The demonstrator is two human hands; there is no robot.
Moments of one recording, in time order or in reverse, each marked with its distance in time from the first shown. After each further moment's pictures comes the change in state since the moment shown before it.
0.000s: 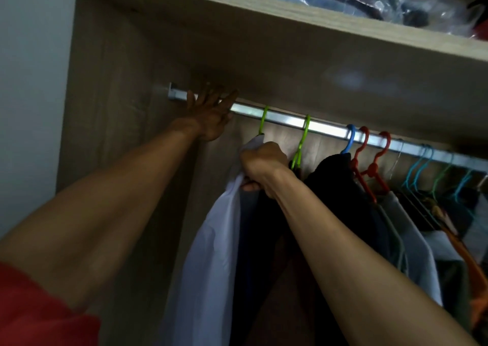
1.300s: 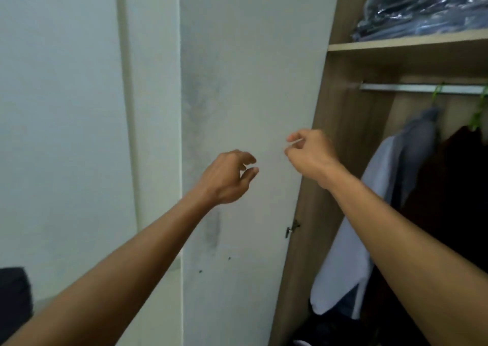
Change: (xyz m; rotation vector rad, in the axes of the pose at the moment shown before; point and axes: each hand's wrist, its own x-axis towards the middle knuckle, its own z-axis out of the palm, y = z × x) left_hand -0.540 0.133 -0.280 0.147 0.094 -0.534; right_hand -0.348 -0.038 -0.019 0.123 -0.530 -0.537
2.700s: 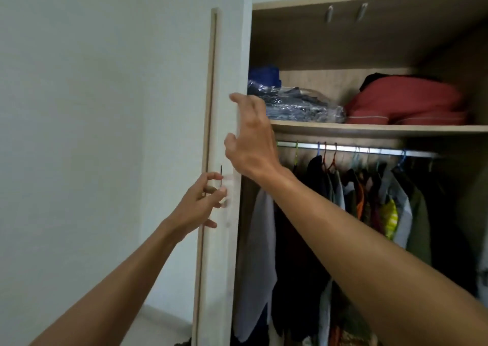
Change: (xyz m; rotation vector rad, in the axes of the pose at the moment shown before) left_hand 0.060 0.009 -0.043 -1.029 -0.408 0.147; right_hand -0.037 -0.188 -0.029 -0.549 0.628 -0.360
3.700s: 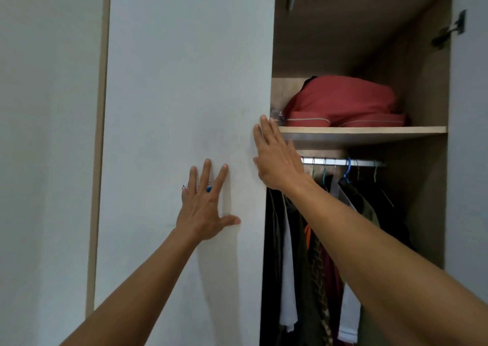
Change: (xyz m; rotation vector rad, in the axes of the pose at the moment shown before) left_hand 0.207 -0.048 0.216 0.813 0.051 0.331; right_hand 0.032 0.307 -0.050 -0.801 -0.331 0.131
